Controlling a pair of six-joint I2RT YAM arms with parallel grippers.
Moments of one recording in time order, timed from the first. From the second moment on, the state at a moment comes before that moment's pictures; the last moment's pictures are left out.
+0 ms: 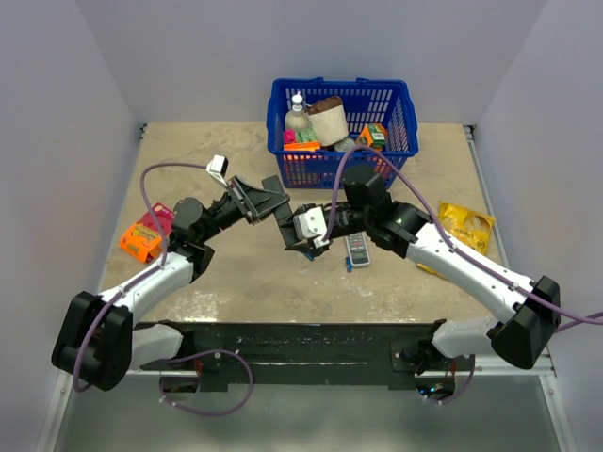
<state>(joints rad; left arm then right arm) -0.38 1.19 0.57 0.85 0.59 -1.42 0.79 1.32 1.20 -0.34 -0.82 -0.88</state>
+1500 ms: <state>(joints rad) -0.39 1.25 0.67 0.81 0.63 -1.37 0.74 1.40 1.23 -0.25 -0.94 -0.88</state>
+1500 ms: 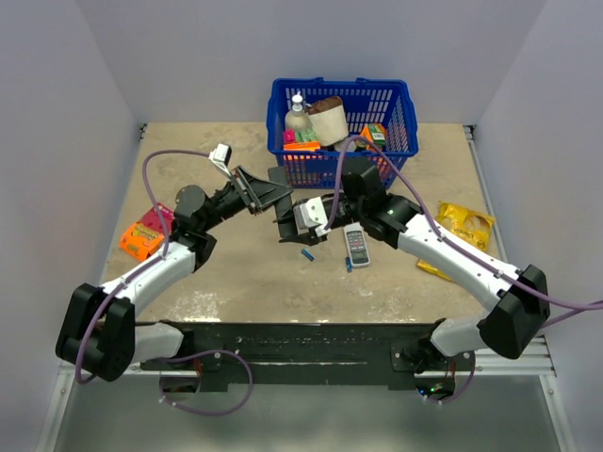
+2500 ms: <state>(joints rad) -0.41 1.27 0.70 0.79 0.70 -1.30 0.71 1.44 1.29 -0.27 -1.00 -0.85</state>
